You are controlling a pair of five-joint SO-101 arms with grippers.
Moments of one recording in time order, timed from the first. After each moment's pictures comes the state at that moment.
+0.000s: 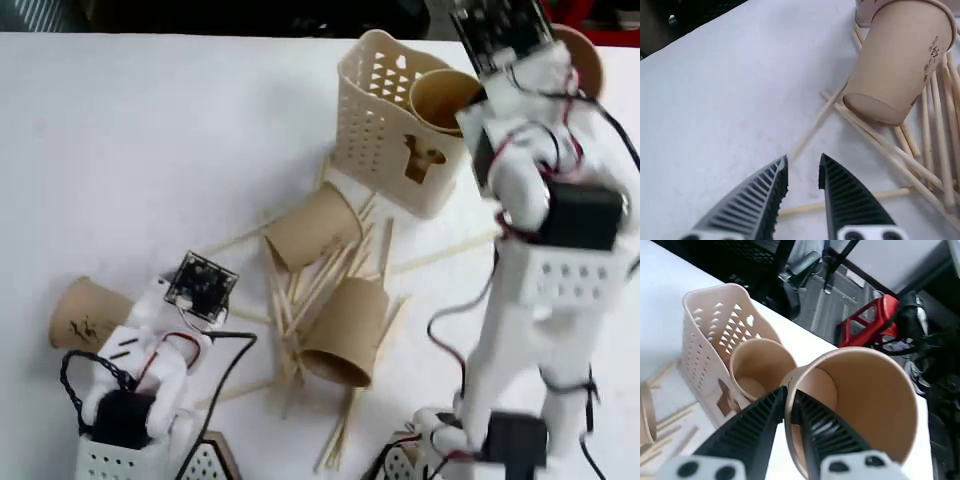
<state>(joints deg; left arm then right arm) 3.6 -103.7 86.6 62.3 -21.4 0.3 -14.2 -26.5 78.5 33.7</state>
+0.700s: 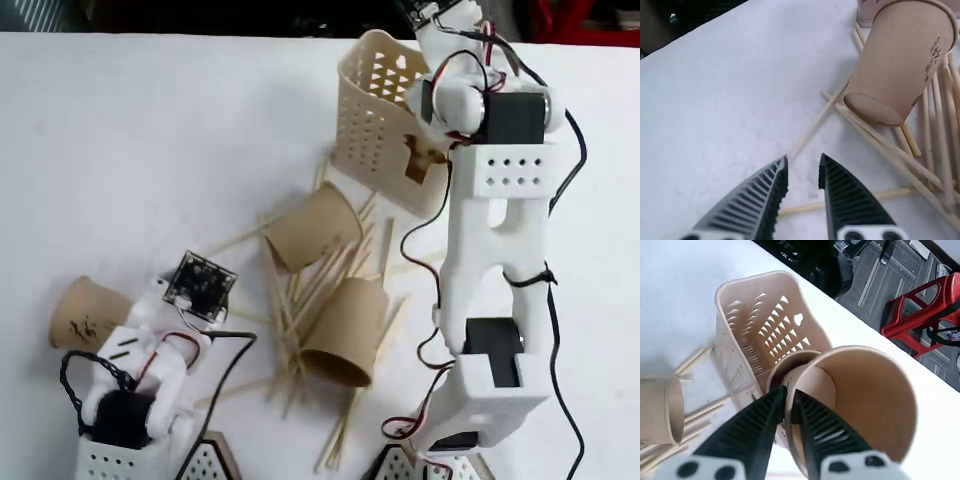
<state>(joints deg) 3.5 -103.7 86.6 62.3 -21.3 -5.0 8.7 -43.2 85.5 33.4</state>
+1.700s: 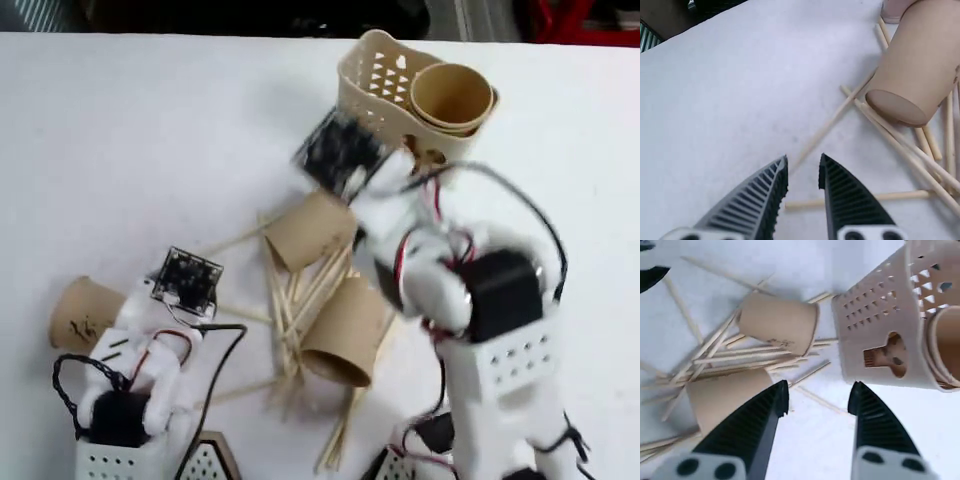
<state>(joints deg) -0.9 -103.7 86.6 62.3 -21.0 -25.7 -36.9 -0.4 98.4 33.4</state>
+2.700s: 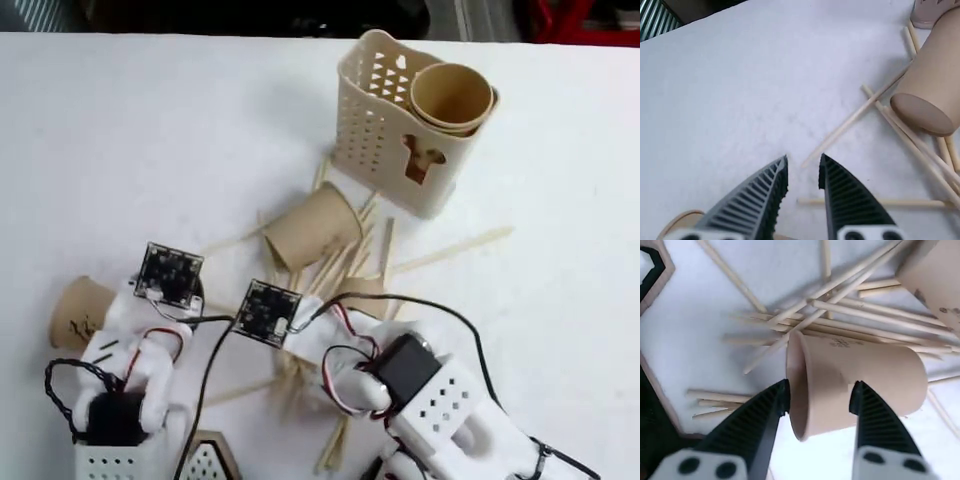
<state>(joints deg) -5.5 -103.7 86.6 61.8 -18.5 -48.4 -56.6 53.2 82.5 26.5</state>
